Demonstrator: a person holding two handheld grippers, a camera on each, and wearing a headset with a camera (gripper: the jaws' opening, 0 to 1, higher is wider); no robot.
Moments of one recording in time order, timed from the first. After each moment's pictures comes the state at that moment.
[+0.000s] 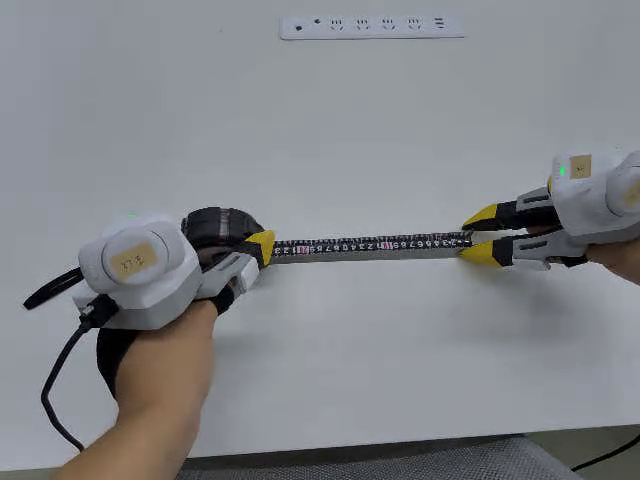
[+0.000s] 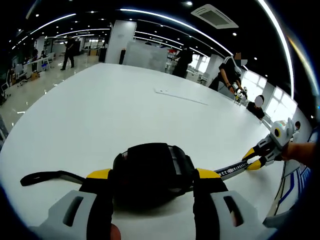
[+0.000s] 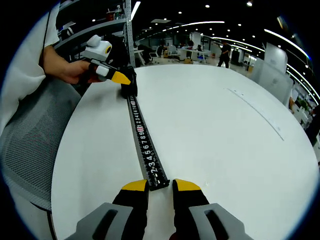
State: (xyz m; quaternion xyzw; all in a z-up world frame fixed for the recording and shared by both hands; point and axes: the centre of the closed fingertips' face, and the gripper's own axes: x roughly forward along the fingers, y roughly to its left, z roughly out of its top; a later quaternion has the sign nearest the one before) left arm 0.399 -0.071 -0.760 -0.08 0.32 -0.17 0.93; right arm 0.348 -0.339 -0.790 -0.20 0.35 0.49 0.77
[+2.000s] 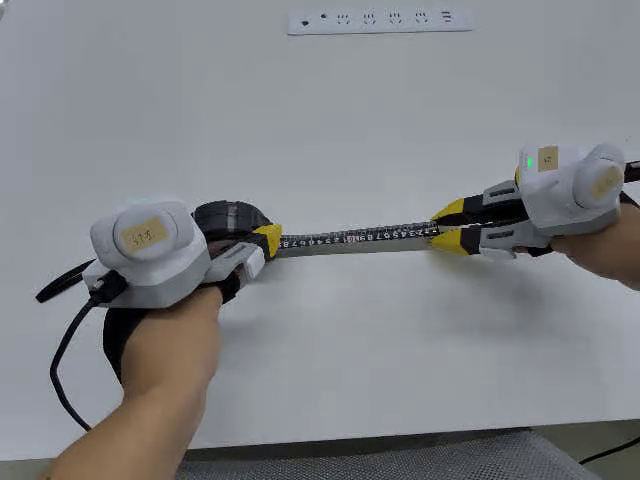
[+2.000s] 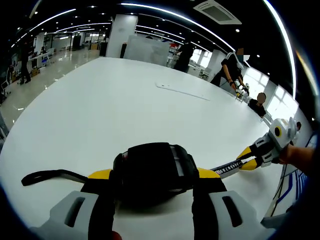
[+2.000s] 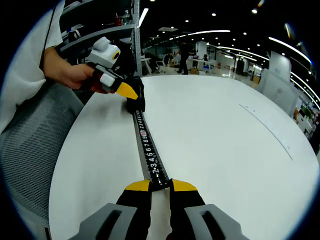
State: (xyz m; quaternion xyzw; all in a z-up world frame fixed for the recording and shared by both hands) left arm 0.397 -0.068 -0.764 -0.08 0.35 -0.17 0.92; right arm 0.360 -0.281 -0.783 -0.19 0.30 0.52 0.78
